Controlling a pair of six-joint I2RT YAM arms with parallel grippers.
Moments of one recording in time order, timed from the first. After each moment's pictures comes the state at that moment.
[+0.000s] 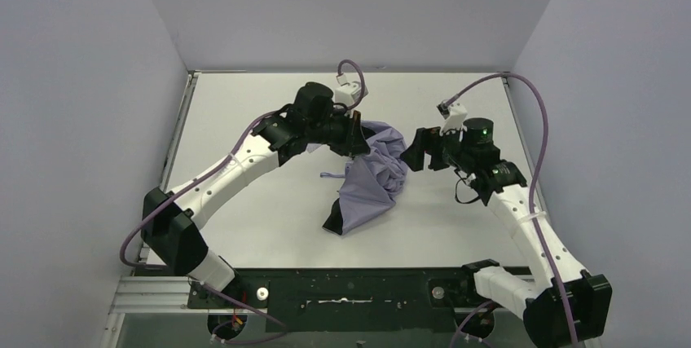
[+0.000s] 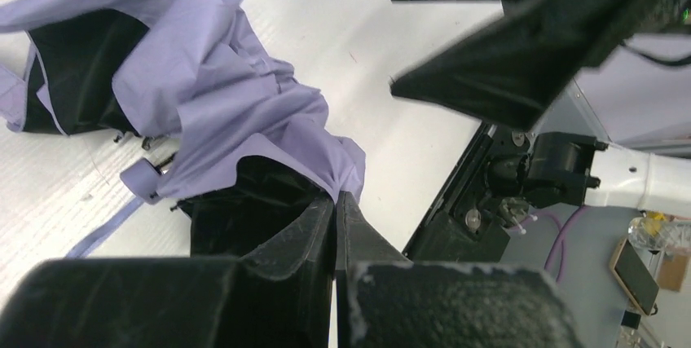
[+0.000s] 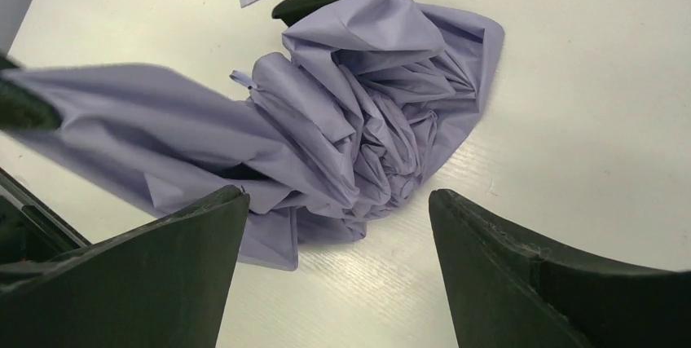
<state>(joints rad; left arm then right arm) -0.73 1.52 1.41 -0.45 0.39 -0.36 0.22 1.10 0.93 -0.42 -0.39 0.17</state>
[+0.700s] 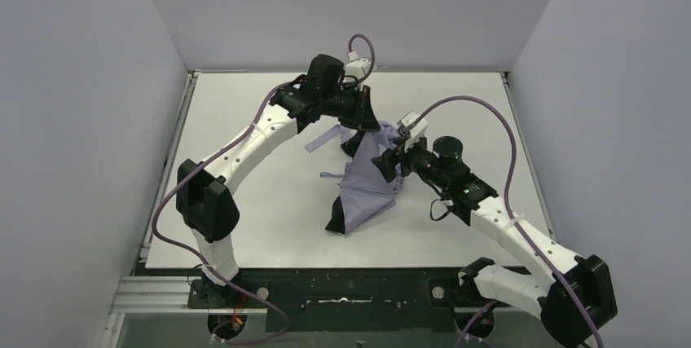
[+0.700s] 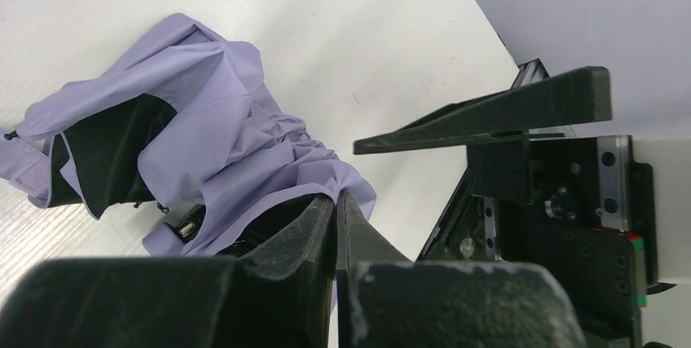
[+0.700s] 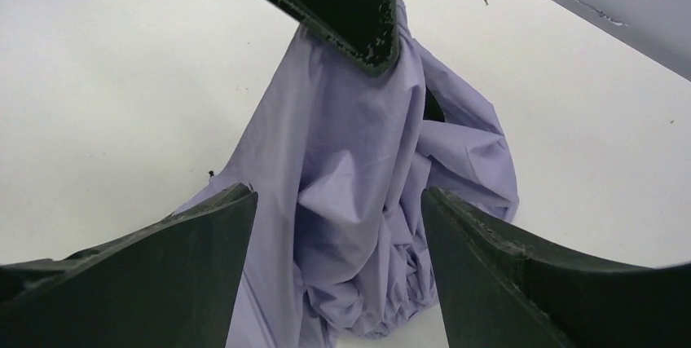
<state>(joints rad) -0.65 1.83 1.77 -0.54 0.51 -0.35 0.53 1.02 0.67 0.11 -0.25 -0.08</state>
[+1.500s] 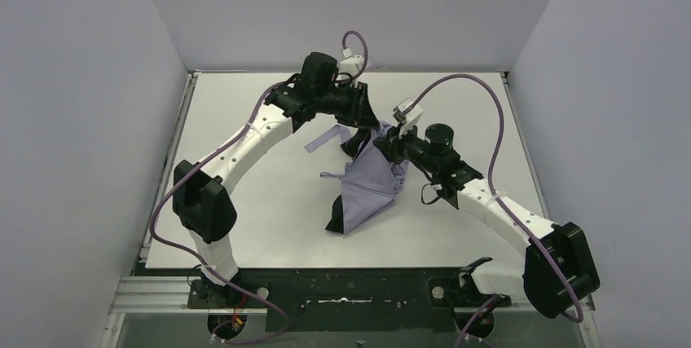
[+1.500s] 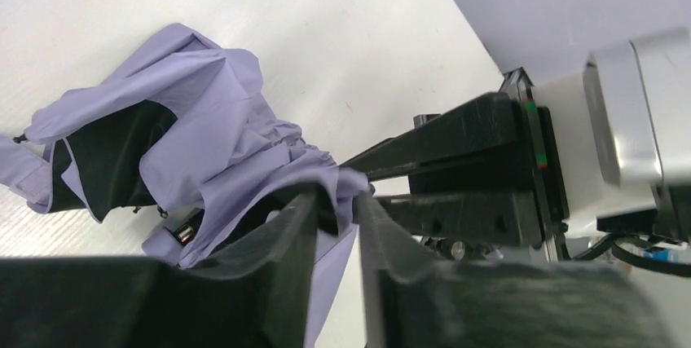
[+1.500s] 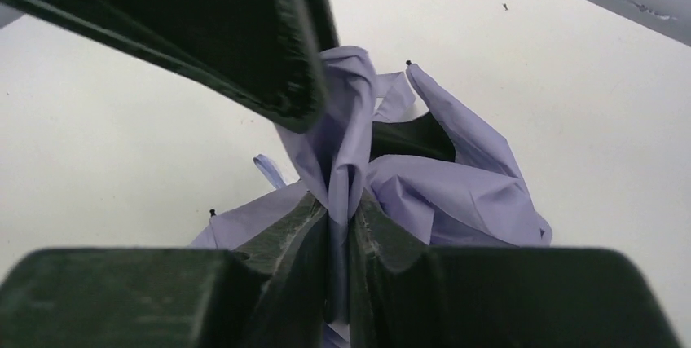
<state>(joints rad) -0.63 1.82 1.76 -0.51 0.55 -0.38 0.49 1.24 0.74 0.26 -0.31 -0.01</state>
